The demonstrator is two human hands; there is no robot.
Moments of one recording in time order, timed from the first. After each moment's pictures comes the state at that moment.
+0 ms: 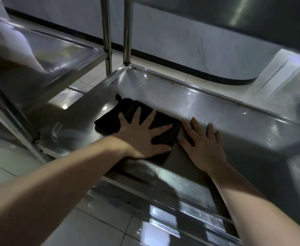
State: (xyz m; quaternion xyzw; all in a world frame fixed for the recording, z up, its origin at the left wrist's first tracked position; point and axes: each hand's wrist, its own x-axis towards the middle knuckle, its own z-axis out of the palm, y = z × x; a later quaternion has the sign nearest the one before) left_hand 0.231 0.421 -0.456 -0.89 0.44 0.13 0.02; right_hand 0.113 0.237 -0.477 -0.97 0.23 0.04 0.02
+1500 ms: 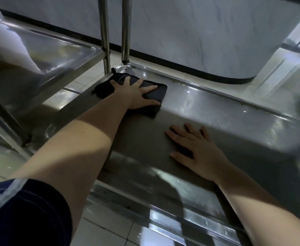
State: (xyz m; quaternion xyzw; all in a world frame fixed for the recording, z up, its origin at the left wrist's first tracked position) left_hand 0.367 0.381 -0.450 -0.93 0.36 0.07 0.01; right_hand 0.112 0.247 -0.472 -1.00 0.03 0.05 0.07
